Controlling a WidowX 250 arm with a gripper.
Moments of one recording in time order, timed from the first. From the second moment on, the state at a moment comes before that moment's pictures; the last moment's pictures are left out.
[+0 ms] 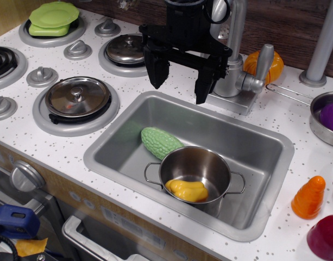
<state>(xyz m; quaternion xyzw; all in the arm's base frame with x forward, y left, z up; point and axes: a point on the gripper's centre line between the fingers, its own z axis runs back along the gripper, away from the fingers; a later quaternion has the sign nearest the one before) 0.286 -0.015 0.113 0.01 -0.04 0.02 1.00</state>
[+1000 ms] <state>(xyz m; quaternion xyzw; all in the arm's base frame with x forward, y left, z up) 0.299 -0.060 0.108 -0.01 -0.08 0.01 1.00</state>
